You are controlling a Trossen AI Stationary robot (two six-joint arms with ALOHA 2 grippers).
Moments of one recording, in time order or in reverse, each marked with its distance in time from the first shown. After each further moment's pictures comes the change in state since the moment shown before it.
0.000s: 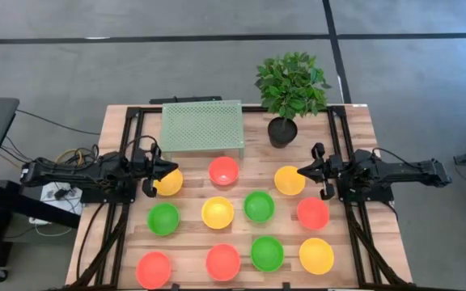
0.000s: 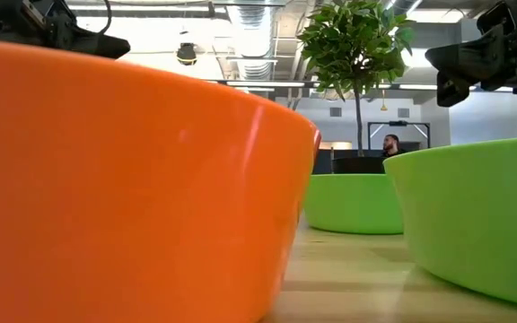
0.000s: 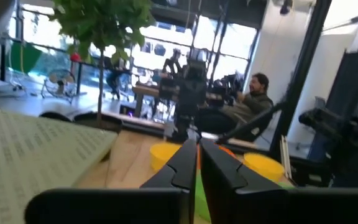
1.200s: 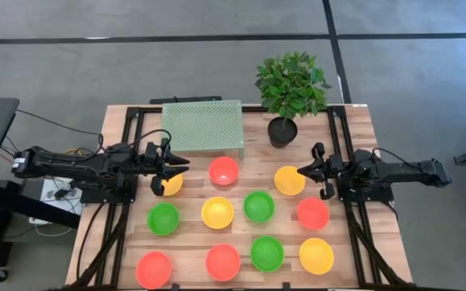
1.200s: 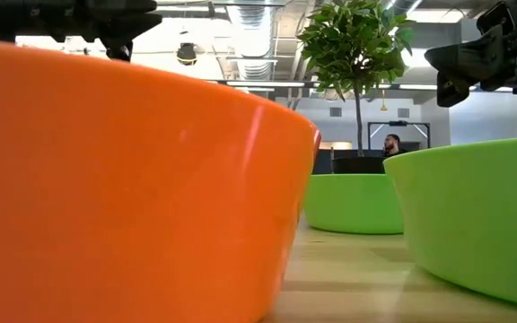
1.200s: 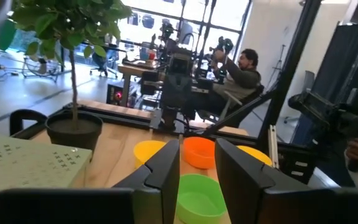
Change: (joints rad) left arm 0.000 0.367 0.298 -0.051 0.073 0.010; right arm 0.000 0.000 0.000 0.001 0.007 0.000
